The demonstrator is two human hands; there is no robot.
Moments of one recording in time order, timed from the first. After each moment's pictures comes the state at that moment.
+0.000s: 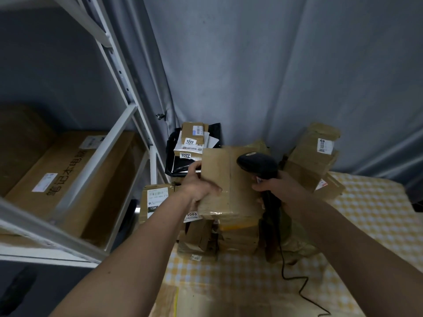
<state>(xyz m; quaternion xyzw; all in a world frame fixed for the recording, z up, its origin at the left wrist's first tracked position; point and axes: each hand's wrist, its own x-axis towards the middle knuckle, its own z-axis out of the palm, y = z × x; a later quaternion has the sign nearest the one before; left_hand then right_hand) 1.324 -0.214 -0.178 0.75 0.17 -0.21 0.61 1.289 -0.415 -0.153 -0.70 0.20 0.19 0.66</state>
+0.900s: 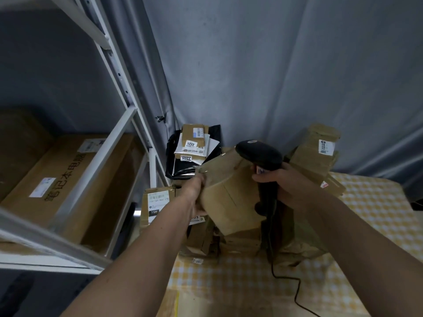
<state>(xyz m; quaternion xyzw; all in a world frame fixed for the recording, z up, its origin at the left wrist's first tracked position) 1.322 -0.212 -0.173 0.65 0.32 -0.24 0.65 1.298 -0.414 -0.137 -0.63 0.13 0.21 0.73</state>
